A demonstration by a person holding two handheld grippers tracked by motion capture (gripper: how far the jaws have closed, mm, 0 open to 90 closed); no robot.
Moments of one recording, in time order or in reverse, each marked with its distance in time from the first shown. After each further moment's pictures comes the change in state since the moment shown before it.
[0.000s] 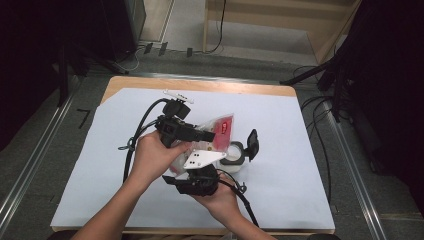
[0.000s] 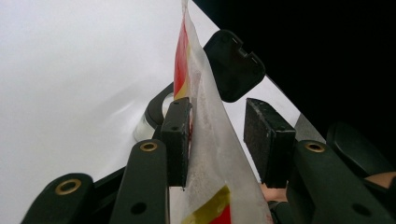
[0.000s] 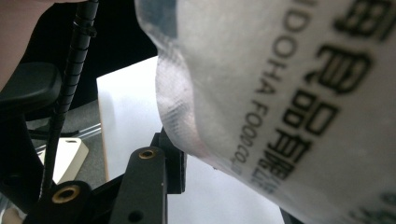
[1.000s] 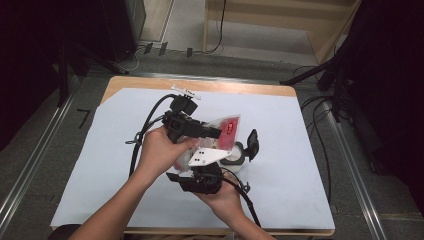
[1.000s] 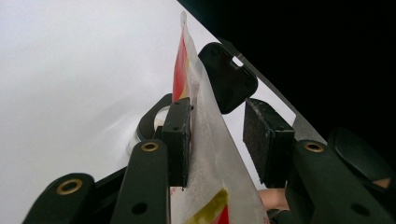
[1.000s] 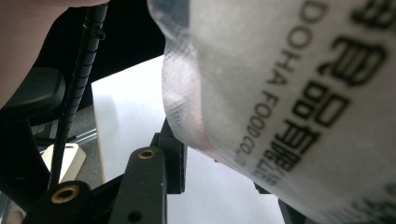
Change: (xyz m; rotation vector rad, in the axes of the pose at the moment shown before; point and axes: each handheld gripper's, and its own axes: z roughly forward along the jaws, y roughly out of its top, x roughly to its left) left arm -0.002 0.013 0.011 0.016 -0.021 0.033; right arm -0.005 0.001 -0.008 -0.009 -0.019 0.027
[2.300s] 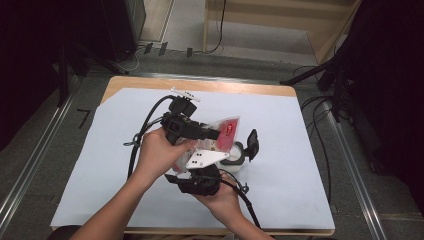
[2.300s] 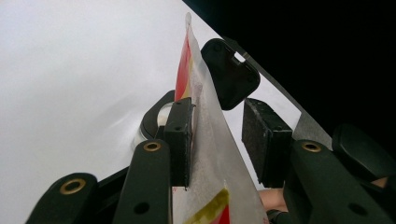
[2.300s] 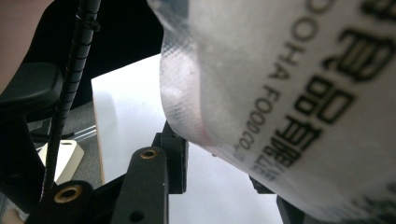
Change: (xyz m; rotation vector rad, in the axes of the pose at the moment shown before) left arm -0.004 -0.004 -0.003 -0.005 0.027 0.011; right arm 0.004 -0.002 0.004 0.006 -0.004 -0.017
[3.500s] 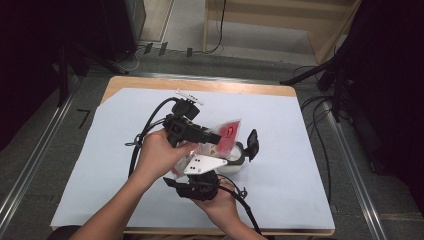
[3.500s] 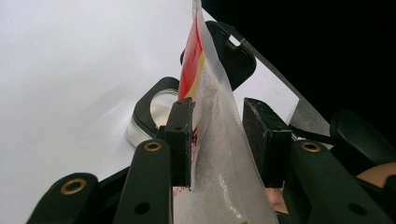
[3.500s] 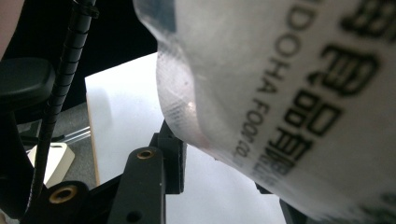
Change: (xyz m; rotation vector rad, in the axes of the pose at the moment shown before) left arm -0.003 -0.001 0.004 0.065 -0.012 0.021; right arm 0.009 -0.009 0.005 -0.019 -0.030 -0.014
